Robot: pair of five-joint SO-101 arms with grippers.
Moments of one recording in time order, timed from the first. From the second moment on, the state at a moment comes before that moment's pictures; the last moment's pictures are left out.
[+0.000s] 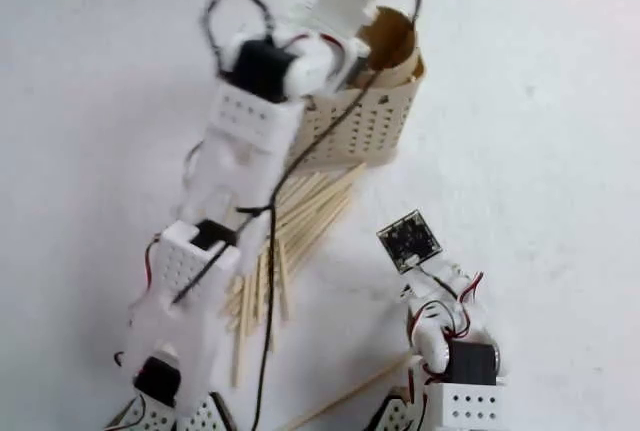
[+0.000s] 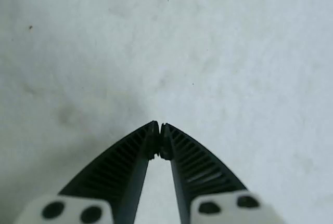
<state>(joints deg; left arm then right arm) 20.8 42.8 -84.3 91.7 -11.2 -0.6 -102.4 96.4 67.6 36.3</state>
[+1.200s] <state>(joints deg) -5.6 -33.3 46.3 70.5 -30.3 -0.4 -102.4 96.4 67.5 36.5</state>
